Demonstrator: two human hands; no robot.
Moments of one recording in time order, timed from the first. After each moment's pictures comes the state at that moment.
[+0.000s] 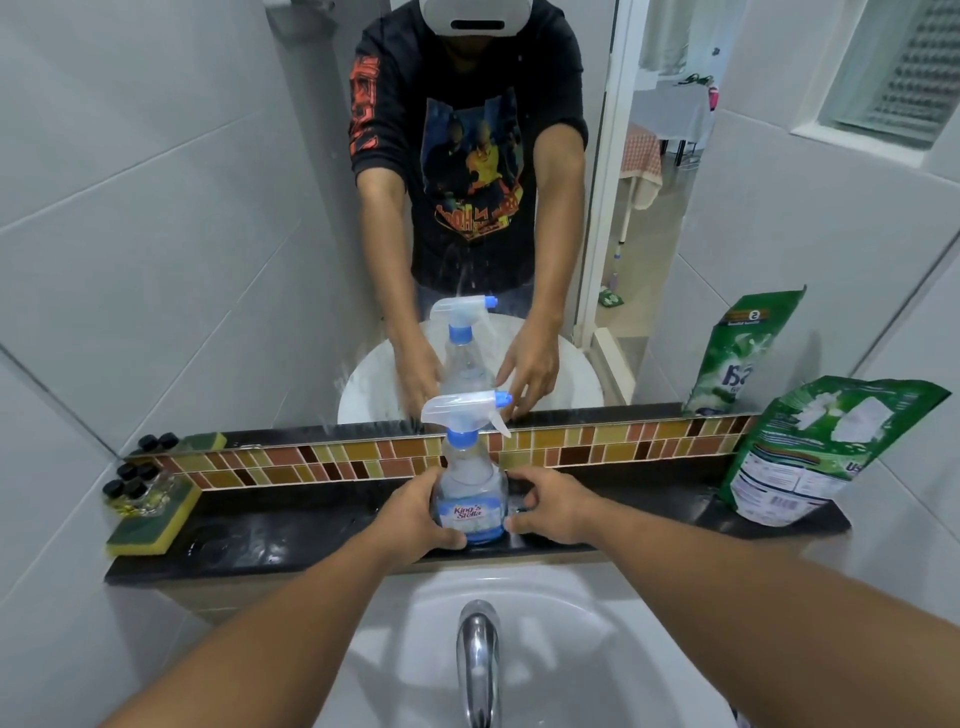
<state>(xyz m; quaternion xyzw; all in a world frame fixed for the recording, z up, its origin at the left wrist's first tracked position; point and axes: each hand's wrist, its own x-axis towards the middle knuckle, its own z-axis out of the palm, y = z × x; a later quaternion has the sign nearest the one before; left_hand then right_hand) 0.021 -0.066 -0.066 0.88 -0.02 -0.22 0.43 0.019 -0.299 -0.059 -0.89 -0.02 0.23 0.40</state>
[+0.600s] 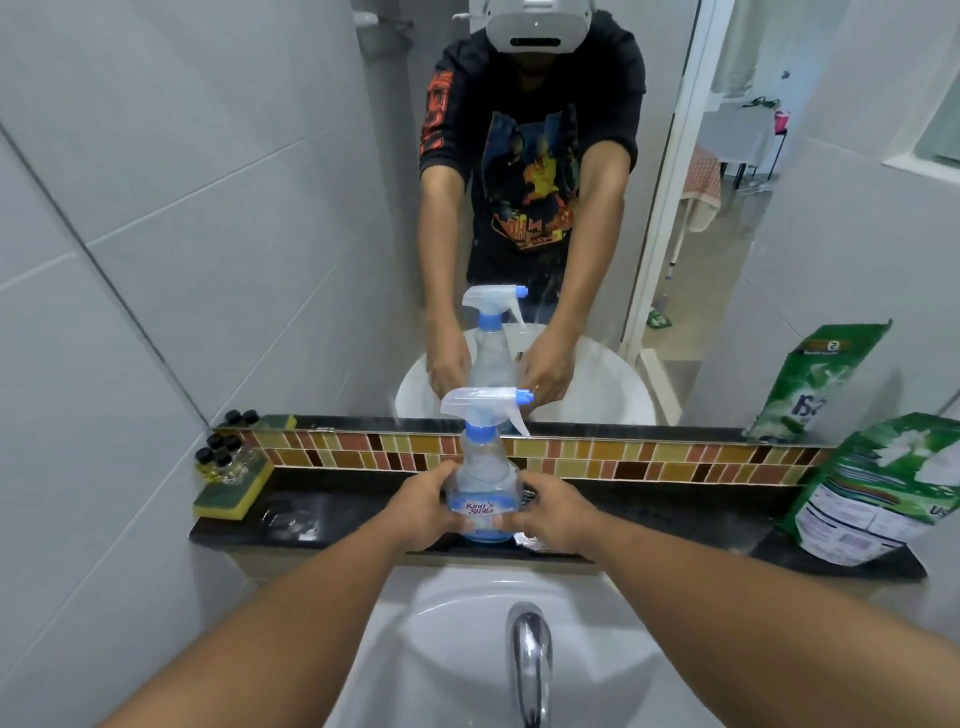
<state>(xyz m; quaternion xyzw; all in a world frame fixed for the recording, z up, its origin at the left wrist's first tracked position) 0.013 -0.010 -0.044 0.88 0.01 -0.20 0.43 0.020 -0.221 -0.061 -0.85 -0.02 0.22 0.47</state>
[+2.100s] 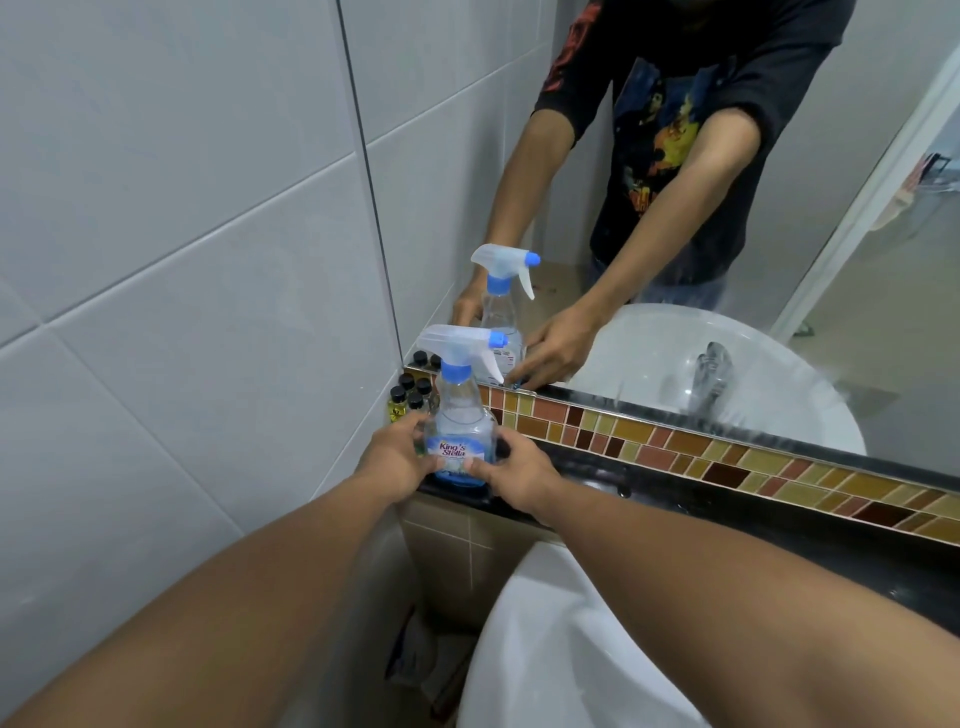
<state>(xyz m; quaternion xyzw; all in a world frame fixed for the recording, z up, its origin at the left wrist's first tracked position) 0.014 0.274 -0.078 0.89 0.19 -0.03 0.41 0.053 0.093 -0.095 -0.83 -0.05 0.23 0.51</state>
